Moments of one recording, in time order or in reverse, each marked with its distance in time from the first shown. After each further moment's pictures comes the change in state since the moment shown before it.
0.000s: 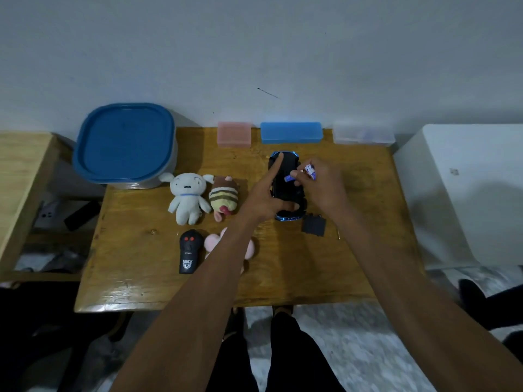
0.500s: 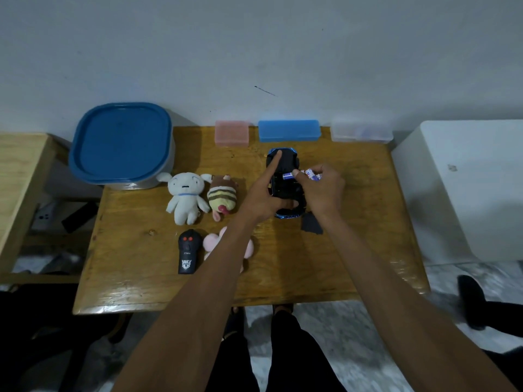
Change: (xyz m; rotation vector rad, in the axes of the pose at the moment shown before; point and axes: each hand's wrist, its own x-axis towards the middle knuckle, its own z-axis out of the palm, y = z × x) left_hand -0.001 -0.002 0.003 -0.005 0.020 0.043; right_hand -0.017 -0.001 0.017 0.119 0.303 0.193
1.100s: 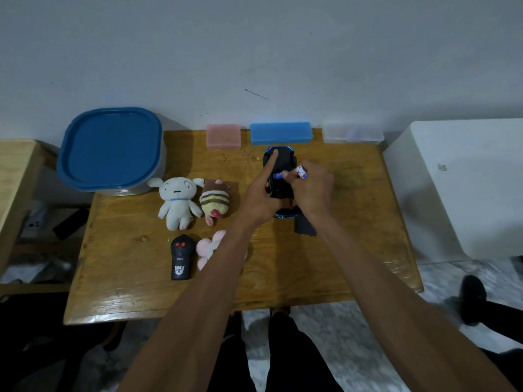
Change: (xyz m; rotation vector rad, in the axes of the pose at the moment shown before) left_hand 0.008 0.002 0.012 -0.037 0.047 0.054; right_hand 0.003 -0.014 -0.003 -0.130 -0.044 -0.147
